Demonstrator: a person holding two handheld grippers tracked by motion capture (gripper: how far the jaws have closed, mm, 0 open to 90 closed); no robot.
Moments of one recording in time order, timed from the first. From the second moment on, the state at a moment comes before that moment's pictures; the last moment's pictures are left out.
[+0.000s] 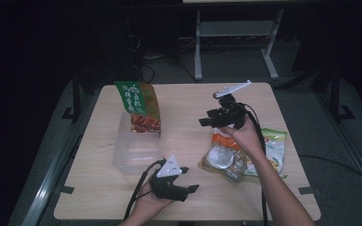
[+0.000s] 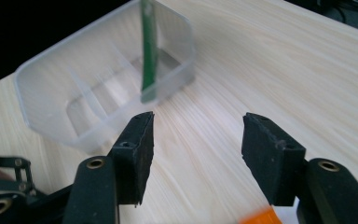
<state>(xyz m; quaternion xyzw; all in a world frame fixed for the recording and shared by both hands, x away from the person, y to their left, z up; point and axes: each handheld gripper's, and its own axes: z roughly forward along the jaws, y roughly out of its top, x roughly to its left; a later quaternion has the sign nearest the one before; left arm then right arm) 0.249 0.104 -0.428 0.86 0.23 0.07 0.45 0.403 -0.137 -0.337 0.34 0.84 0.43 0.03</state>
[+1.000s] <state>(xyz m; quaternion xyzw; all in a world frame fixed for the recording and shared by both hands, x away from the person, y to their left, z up) 0.308 0.036 -0.447 0.86 0.28 0.09 0.42 0.384 -0.269 -0.398 0.47 0.81 0.35 0.01</state>
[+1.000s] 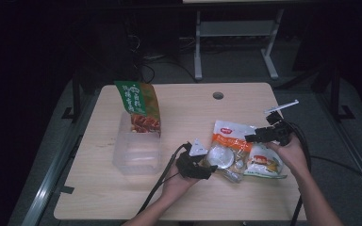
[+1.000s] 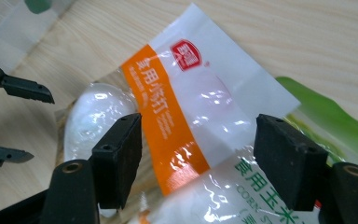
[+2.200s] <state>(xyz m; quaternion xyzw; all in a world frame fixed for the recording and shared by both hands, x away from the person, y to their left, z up) 0.318 0.027 -0.457 0.87 0.30 0.10 0.39 0.394 -0.258 -0.431 0.45 0.81 0.36 -0.08</state>
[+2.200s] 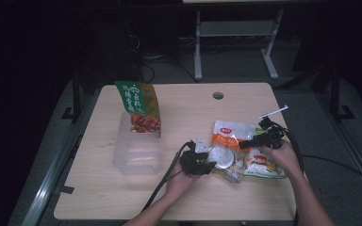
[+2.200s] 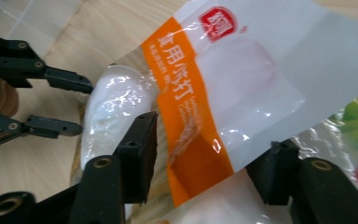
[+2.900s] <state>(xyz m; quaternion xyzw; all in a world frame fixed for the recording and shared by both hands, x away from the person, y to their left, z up) 0.317 0.027 -0.457 0.87 0.29 0.10 0.39 0.395 -0.225 -0.437 0.43 0.83 0.34 -0.11</state>
